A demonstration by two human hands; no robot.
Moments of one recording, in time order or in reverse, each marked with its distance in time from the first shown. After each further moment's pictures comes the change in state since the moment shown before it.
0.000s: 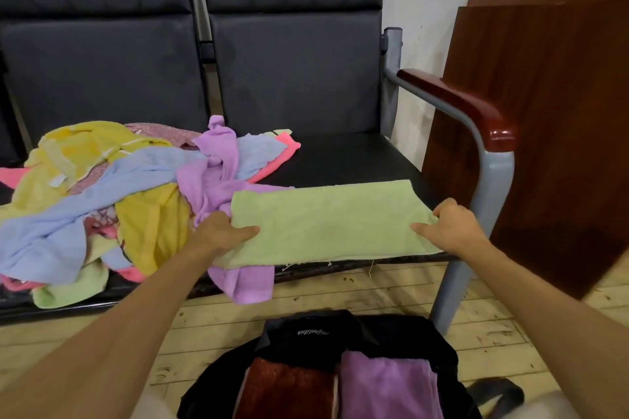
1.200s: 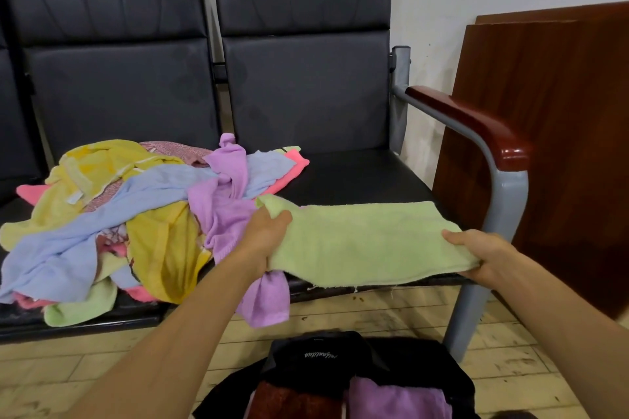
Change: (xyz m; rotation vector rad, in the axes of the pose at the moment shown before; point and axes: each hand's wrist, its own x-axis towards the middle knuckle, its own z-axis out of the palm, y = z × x) left_hand -0.025 0.072 0.014 -0.792 0.025 -0.015; right_hand 0.001 0.007 -0.018 1.104 -0.179 0.532
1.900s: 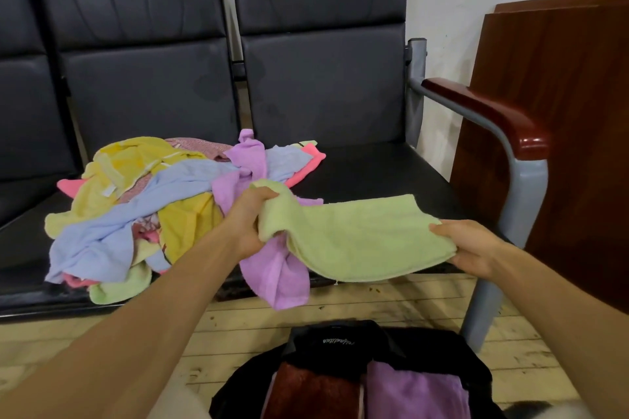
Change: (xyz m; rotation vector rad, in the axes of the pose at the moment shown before) left_hand -0.013 0.020 -0.051 -0.496 -0.173 -0.215; right_hand -0.015 0.013 0.032 -0.042 -0.258 -0.068
